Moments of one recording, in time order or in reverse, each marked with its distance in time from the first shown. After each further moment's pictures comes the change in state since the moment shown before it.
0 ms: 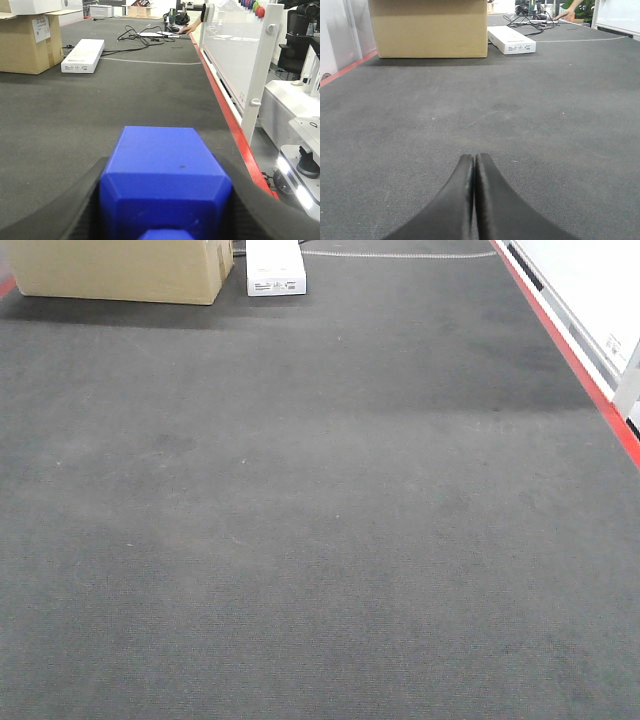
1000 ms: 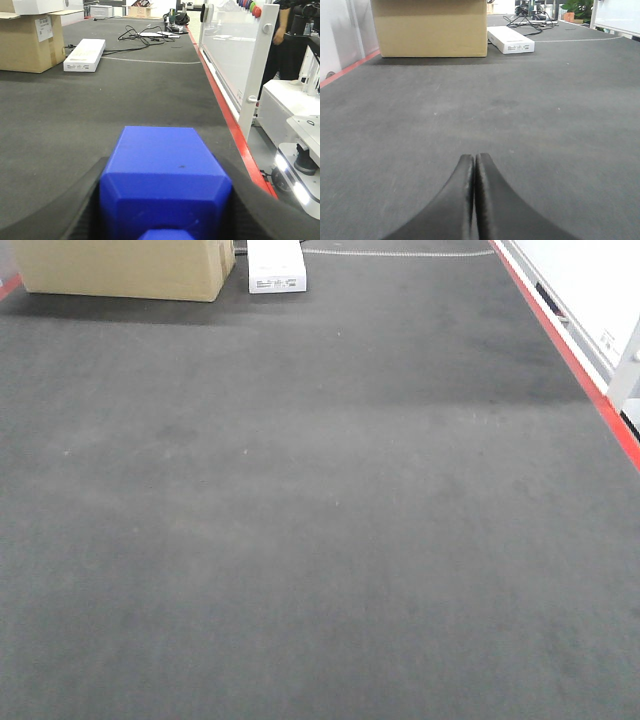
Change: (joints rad) arm 0.000 0.000 0.000 0.000 0.000 0.000
